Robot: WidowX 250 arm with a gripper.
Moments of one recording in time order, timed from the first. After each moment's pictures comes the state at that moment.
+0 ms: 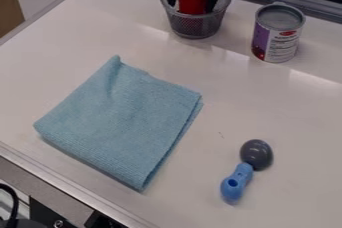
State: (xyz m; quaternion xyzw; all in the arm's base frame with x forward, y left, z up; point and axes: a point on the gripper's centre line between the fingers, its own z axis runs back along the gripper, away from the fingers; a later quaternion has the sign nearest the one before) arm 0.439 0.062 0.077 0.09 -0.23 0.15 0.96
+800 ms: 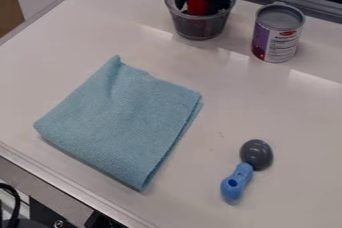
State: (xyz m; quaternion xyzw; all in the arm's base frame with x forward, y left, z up) arm 0.446 0.054 0.062 0.11 -0.21 0.02 0.97
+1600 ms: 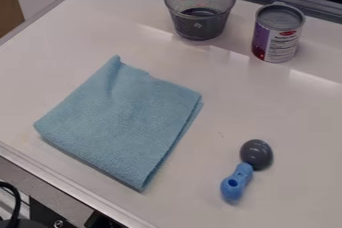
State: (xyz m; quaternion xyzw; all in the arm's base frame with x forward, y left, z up) arm 0.427 0.057 0.127 0.13 -0.31 0.10 0.94
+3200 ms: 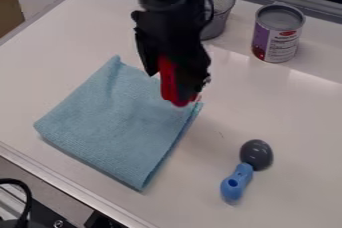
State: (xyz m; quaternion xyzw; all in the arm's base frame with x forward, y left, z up) arm 0.244 -0.020 0.110 0.03 -0.06 -0.14 0.99
